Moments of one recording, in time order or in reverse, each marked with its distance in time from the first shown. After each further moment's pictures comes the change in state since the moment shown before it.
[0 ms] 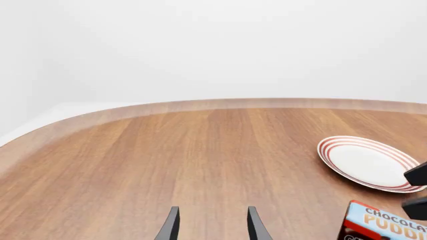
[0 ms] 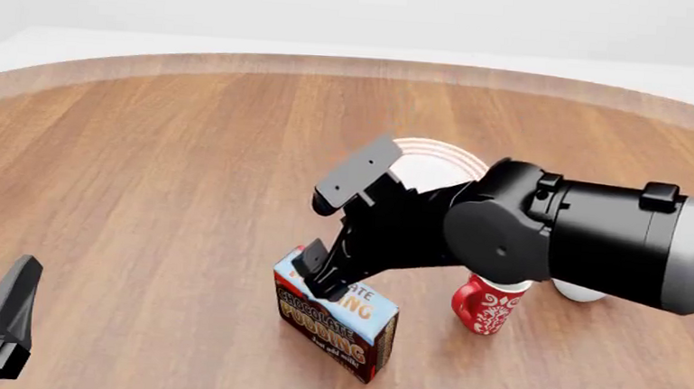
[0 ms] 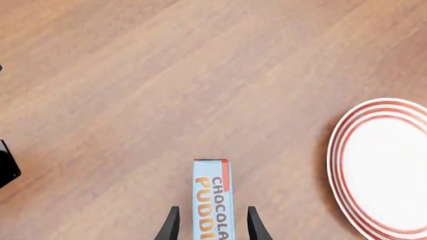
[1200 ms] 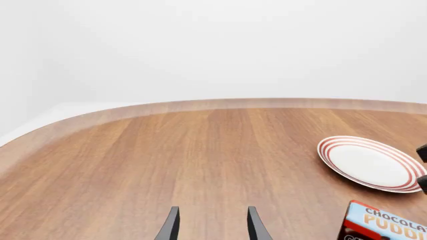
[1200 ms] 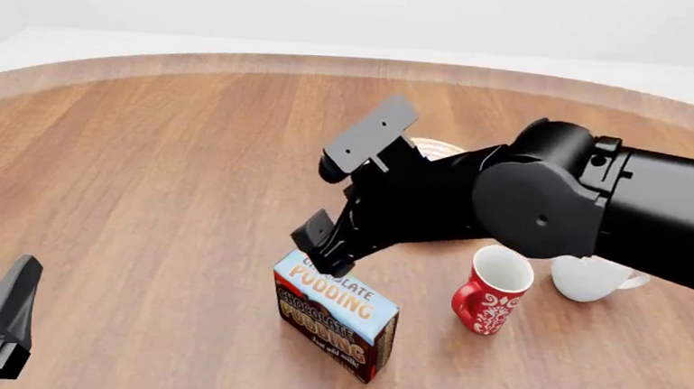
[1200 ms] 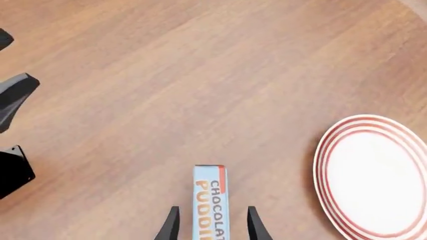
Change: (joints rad) left arm 0.000 0.000 0.000 0.000 0.000; right arm 0.001 -0.066 -0.073 0.081 -0.022
